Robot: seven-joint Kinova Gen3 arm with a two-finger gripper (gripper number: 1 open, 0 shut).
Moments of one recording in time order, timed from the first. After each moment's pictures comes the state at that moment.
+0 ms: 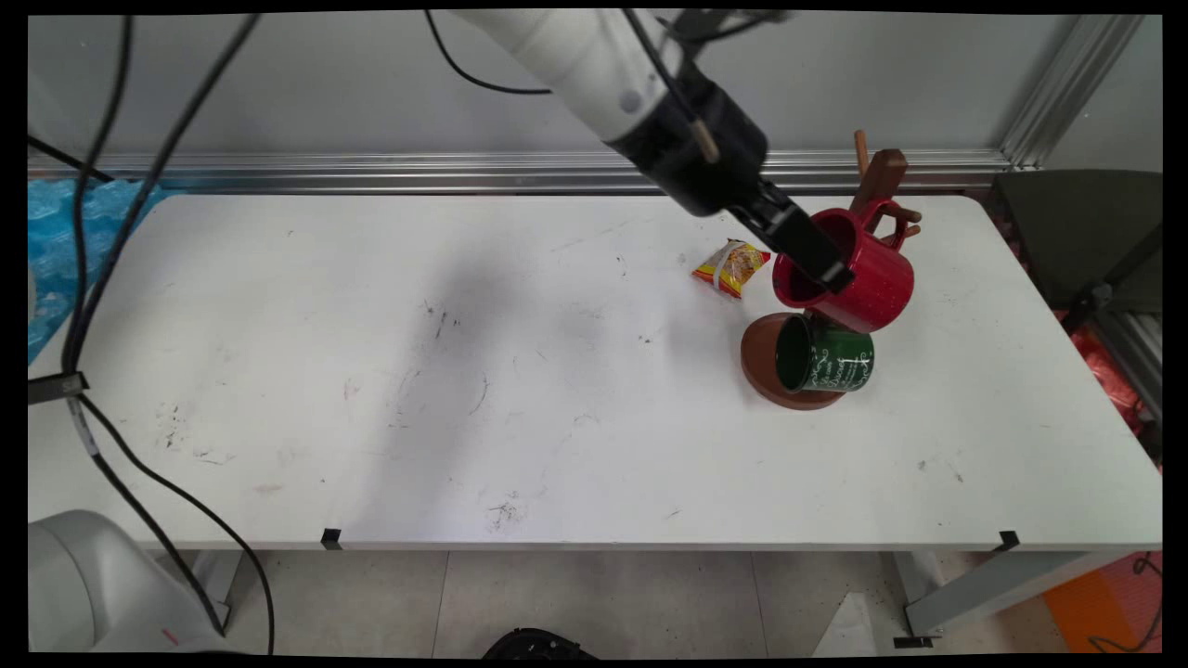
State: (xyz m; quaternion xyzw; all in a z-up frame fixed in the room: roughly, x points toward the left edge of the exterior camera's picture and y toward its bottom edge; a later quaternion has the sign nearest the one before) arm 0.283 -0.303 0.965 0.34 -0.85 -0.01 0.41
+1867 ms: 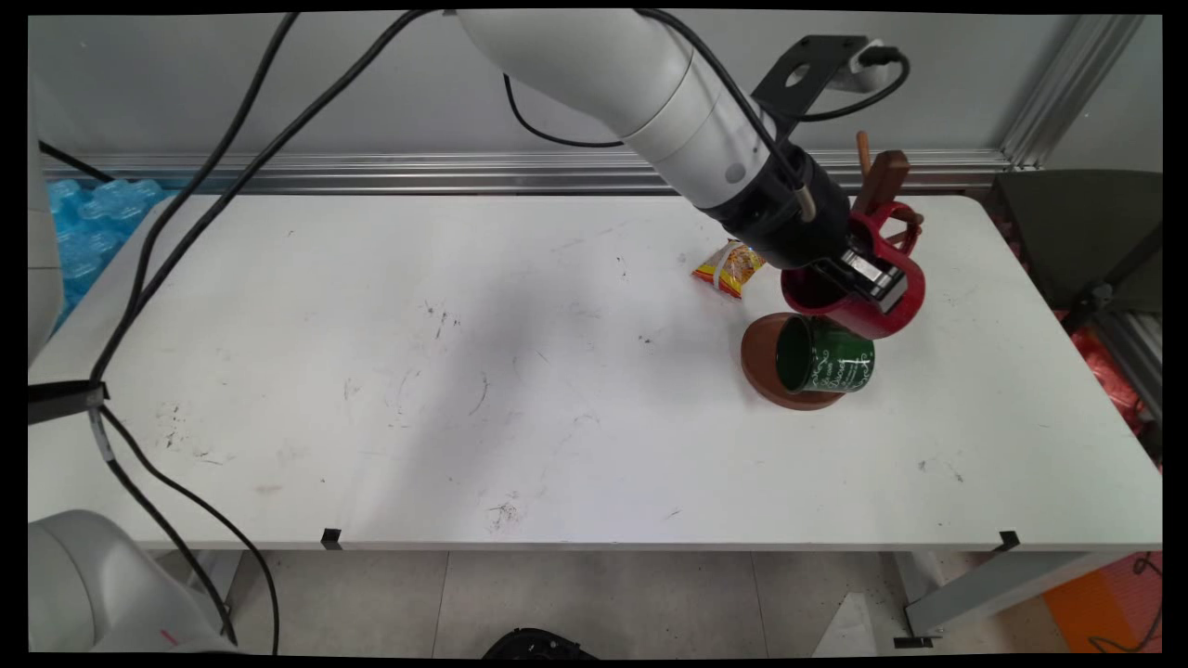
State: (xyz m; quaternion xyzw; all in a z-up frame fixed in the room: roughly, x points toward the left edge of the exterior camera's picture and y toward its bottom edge) arm 0.223 -0.311 0.926 0.38 -0.82 -0.02 0.42
